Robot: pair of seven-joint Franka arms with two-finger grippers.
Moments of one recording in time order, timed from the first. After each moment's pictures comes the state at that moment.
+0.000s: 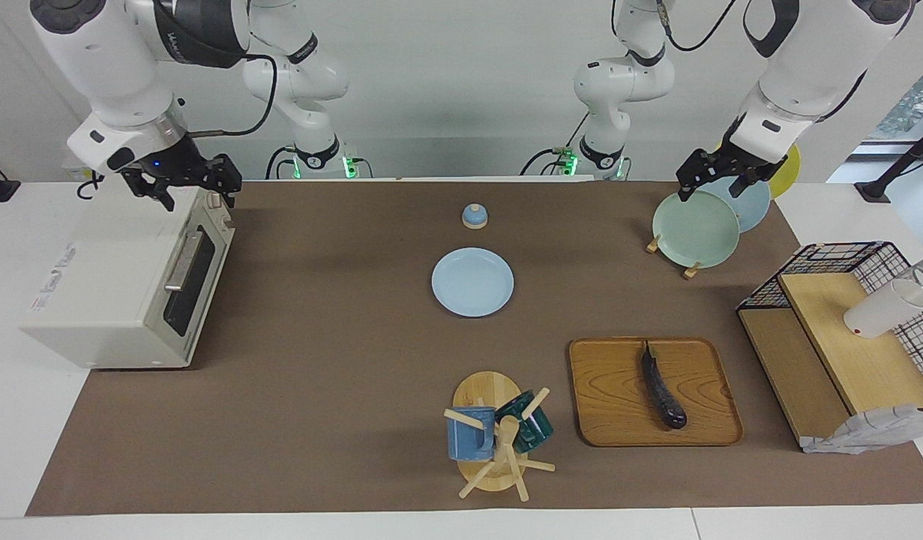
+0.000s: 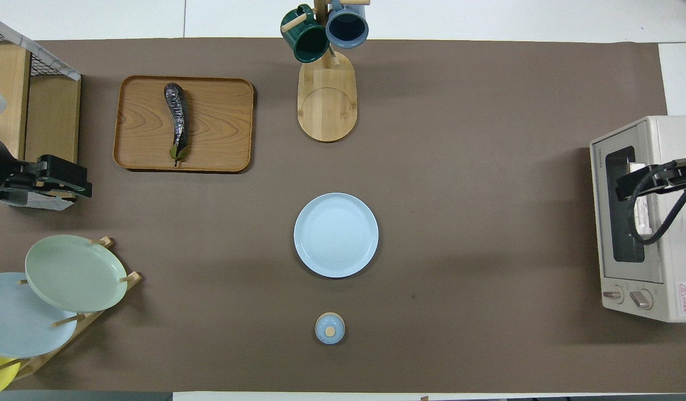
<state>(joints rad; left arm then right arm) 0.04 -0.03 -0.15 -1.60 -0.04 1.47 -0.12 -0.02 -0.02 -0.02 -1.64 -0.08 1.51 -0.14</state>
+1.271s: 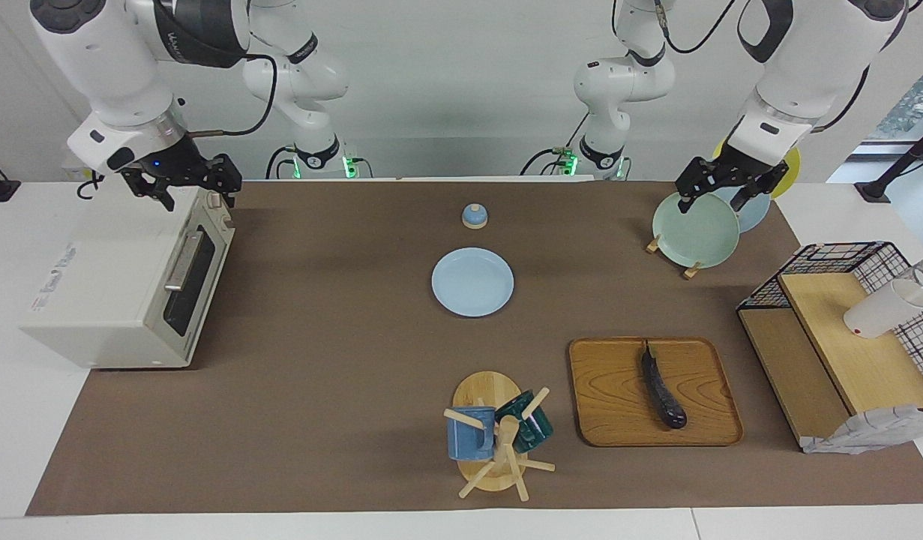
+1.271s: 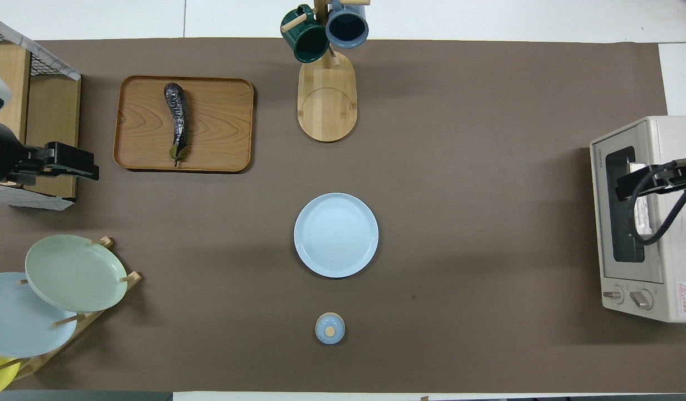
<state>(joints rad) 0.03 -0.01 -0.14 -1.62 -0.05 1.61 -0.09 -0.02 -0.02 -0.02 -1.64 -0.08 1.51 -0.14</state>
